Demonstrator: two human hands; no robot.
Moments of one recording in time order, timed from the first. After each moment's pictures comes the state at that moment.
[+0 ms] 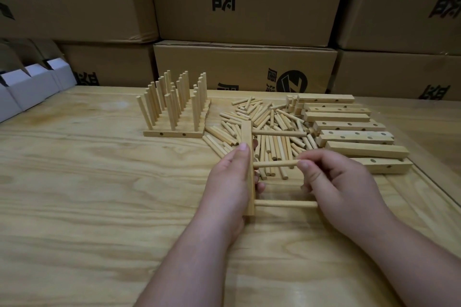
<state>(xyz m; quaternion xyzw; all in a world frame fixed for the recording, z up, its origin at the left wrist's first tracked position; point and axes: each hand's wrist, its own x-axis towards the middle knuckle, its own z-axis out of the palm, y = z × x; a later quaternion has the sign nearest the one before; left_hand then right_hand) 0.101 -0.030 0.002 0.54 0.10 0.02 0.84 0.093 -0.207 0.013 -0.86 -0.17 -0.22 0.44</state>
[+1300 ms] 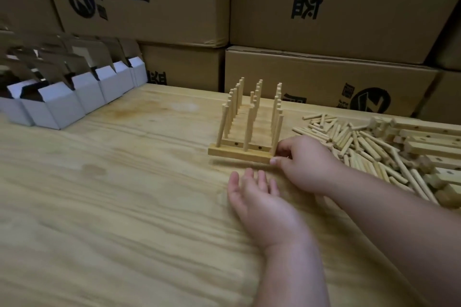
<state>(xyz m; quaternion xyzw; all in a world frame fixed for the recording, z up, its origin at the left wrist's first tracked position) 0.123 0.031 0.001 0.12 0.31 0.28 0.90 0.205 -0.024 0.036 -0.96 -0.19 -0.04 0.21</state>
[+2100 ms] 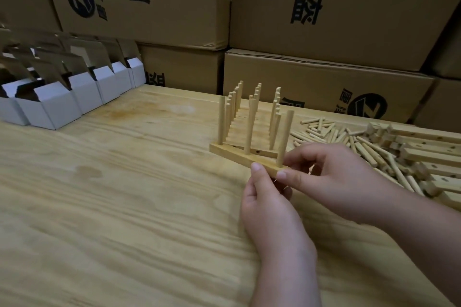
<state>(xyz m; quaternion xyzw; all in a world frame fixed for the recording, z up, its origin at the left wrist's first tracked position) 0.118 0.019 0.009 0.20 0.27 0.24 0.91 0.151 -0.060 0.070 -0.89 -0.27 0.00 0.36</state>
